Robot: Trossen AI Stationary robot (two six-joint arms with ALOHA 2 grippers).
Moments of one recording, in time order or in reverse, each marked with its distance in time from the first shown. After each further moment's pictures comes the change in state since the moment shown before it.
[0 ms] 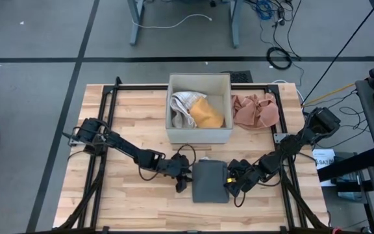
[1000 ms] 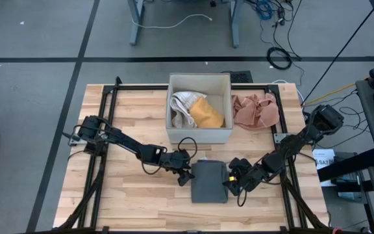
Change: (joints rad) left arm 0.076 -0.001 0.000 -0.035 0.098 -0.135; right arm 0.022 -0.080 -0.002 -0.003 0.072 0.021
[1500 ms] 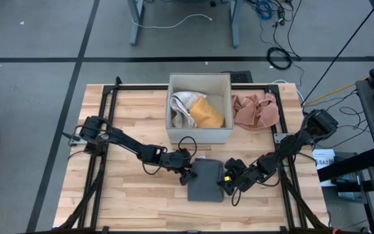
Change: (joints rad) left arm 0.001 0.015 0.000 0.065 -0.031 -0.011; right arm -0.032 0.116 0.000 0.168 0.044 -0.024
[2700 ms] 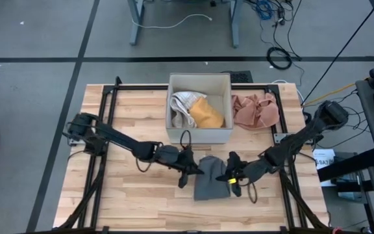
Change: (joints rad) left arm -0.005 -0.123 0.047 0.179 0.071 0.368; right arm -0.033 -0.225 0.001 0.112 -0.025 -0.533
